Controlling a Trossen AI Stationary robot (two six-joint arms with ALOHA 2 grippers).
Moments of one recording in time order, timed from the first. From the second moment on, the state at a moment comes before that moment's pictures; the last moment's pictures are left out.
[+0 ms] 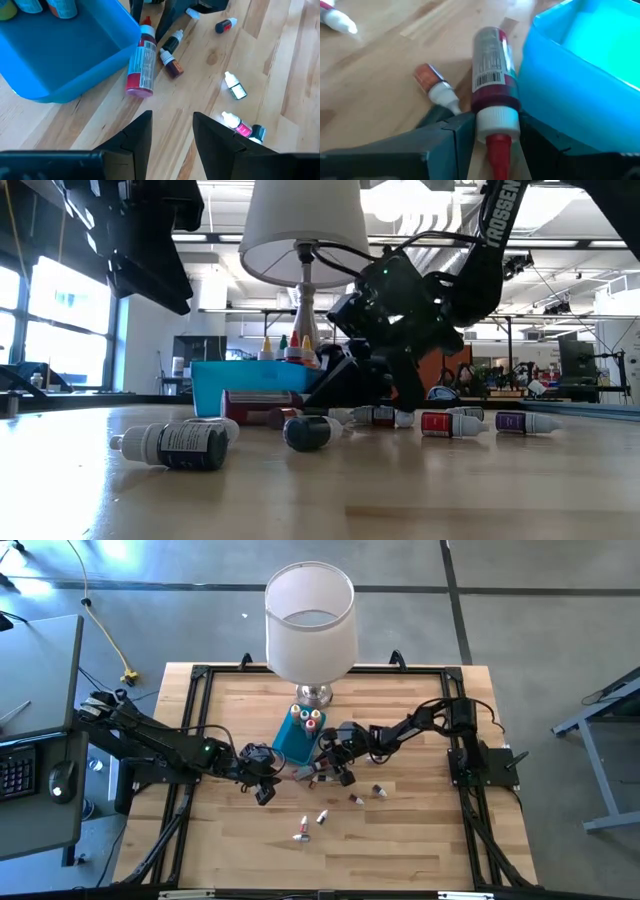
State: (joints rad) left arm -0.35 1.19 0.76 -0.42 -0.31 -0.82; right arm -0.13 2.06 0.86 0.66 -0.38 -0.40
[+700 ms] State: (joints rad) left arm -0.35 1.19 0.76 -0.42 -0.31 -0.79; right arm -0.07 1.74 0.86 0.32 -0.09 -0.60
